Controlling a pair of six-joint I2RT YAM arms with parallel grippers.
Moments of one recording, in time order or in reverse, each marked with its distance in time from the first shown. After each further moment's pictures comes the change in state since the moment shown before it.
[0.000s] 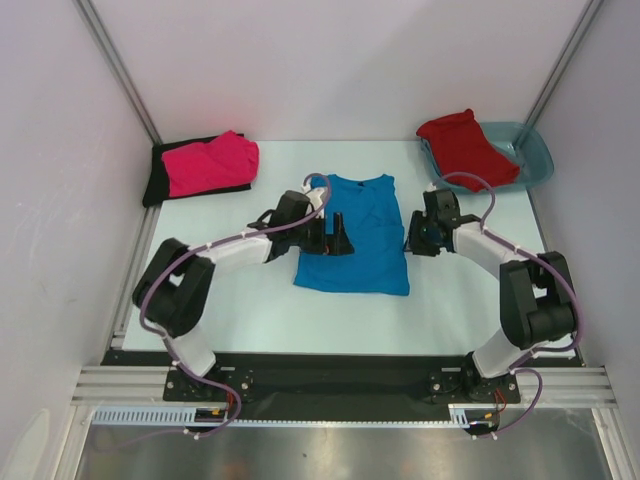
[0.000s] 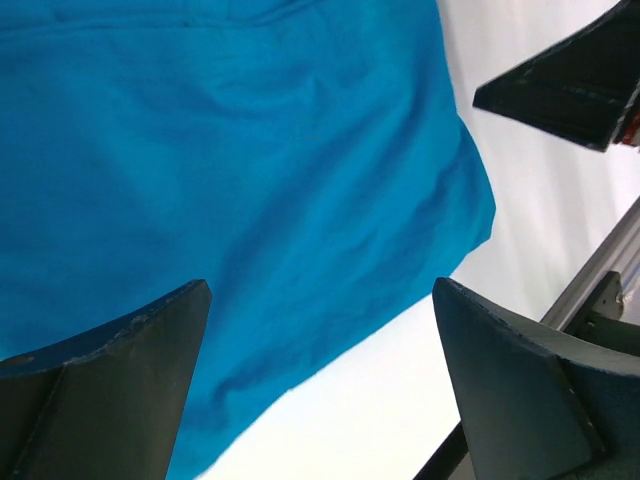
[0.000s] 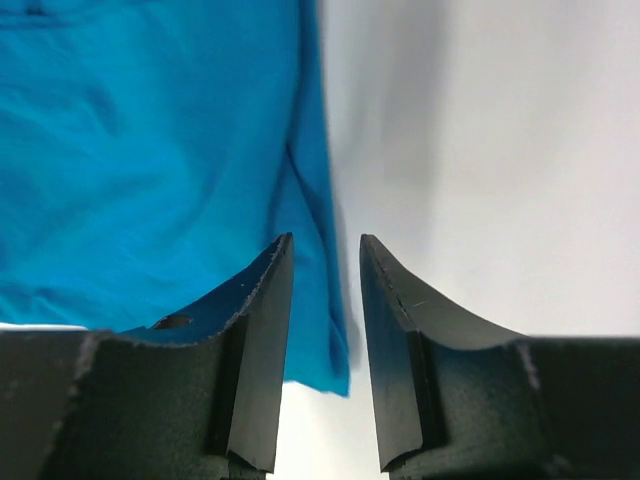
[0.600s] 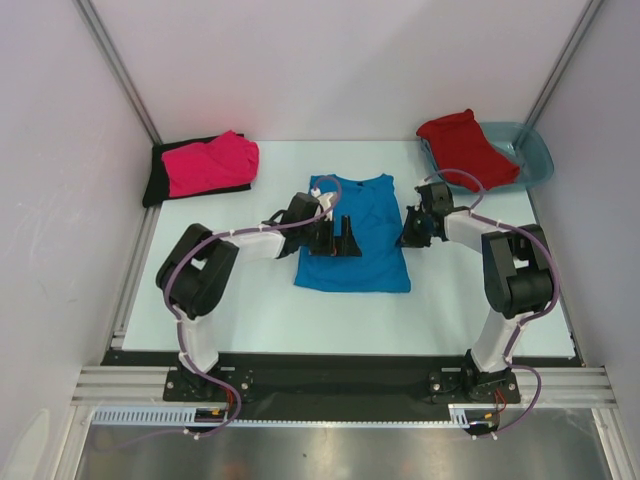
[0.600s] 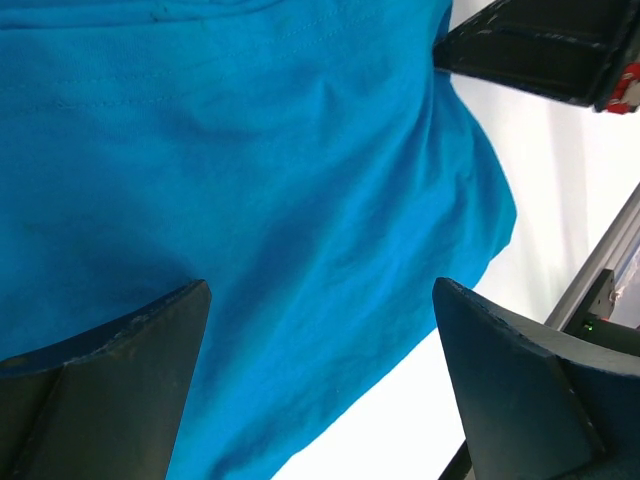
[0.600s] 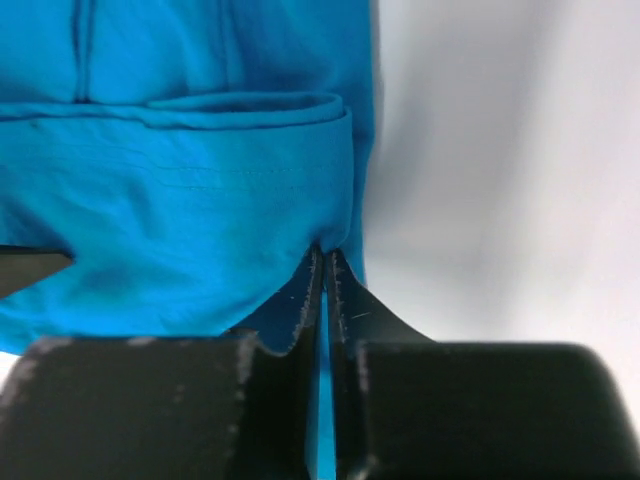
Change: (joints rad) left arm -0.006 0.214 0.077 0.082 0.095 -0.042; right arm -0.039 0.240 0.125 0.111 -0.172 -0.022
